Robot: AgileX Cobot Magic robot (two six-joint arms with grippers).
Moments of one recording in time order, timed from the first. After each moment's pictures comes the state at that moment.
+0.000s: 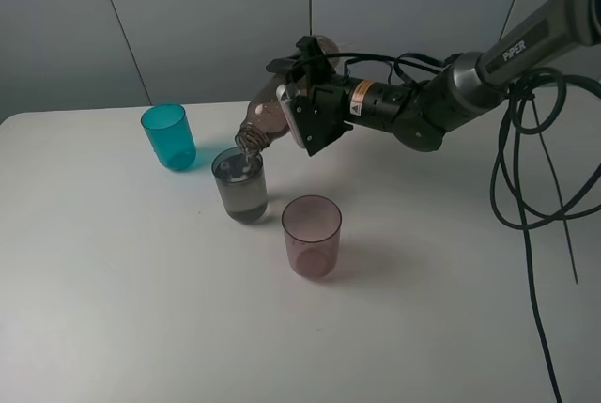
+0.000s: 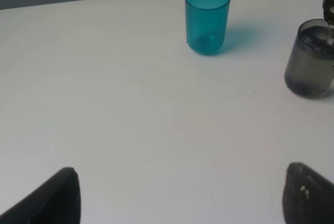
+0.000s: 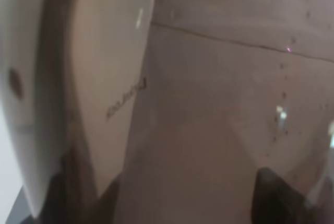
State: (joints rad) left arm -0.13 0.00 -0.51 0.02 1.08 -0.02; right arm 0.42 2.28 -1.22 -0.61 -0.86 -1.38
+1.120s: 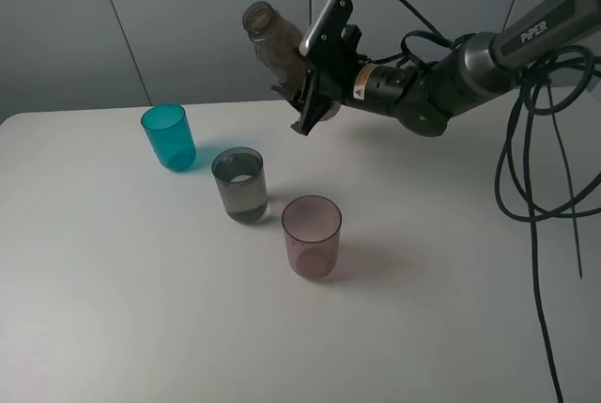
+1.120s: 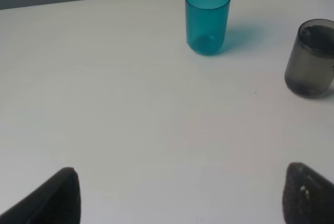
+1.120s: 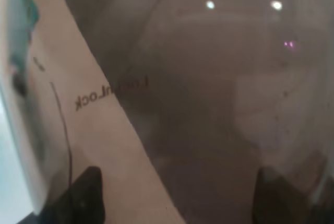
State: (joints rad) left arm -0.13 0.00 -0.51 0.02 1.08 -0.02; right arm 0.42 2.21 -1.22 -0.56 -0.74 -0.19
